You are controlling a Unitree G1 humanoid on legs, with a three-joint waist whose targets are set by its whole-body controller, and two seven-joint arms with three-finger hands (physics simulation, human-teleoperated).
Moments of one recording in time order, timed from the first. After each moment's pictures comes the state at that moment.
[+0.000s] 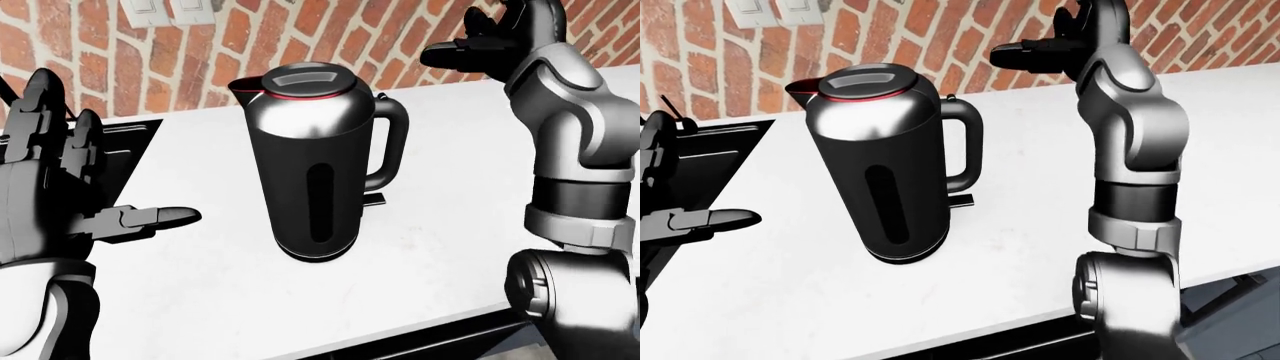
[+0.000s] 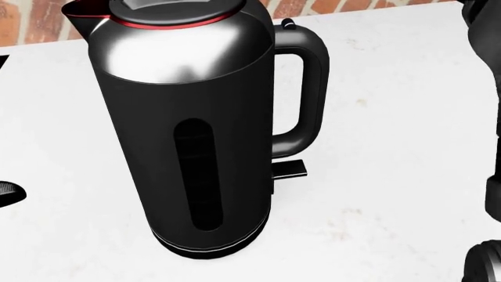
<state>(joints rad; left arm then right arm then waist) -0.21 0.33 0.53 -0.83 -0.31 0.76 -0.03 -1.09 -0.45 -0.19 0.20 0.34 0.69 -0.02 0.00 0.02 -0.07</state>
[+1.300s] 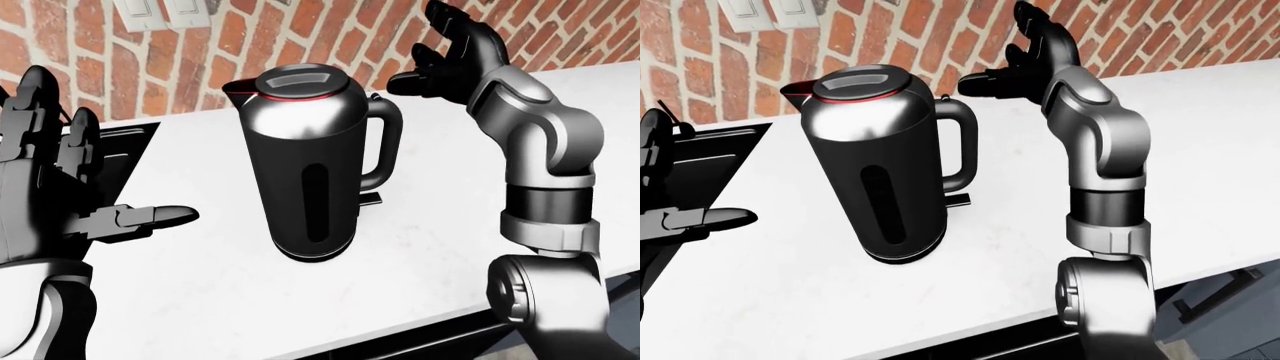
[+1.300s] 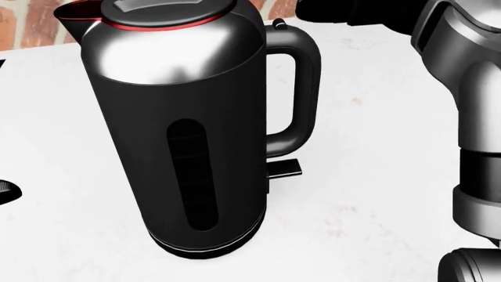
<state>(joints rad) -0.21 0.34 0.54 -0.84 -0.34 0.77 -0.01 -1.07 -0.37 -0.16 0.19 0.37 0.81 0.06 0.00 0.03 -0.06</state>
